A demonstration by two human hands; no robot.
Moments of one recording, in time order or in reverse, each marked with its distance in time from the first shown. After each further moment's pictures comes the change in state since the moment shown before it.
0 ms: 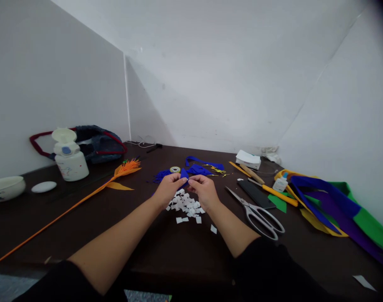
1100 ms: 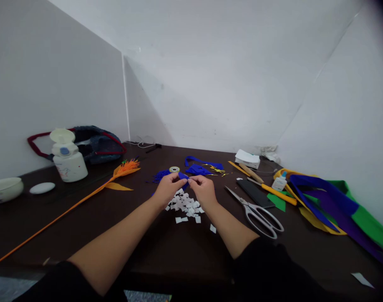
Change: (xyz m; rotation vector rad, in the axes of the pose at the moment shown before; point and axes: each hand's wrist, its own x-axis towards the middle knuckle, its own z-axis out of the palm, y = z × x) left_hand 0.001 -0.001 0.001 0.134 0.038 0.075; right_hand -0.001 -0.004 -0.004 -0.549 0.106 -0.272
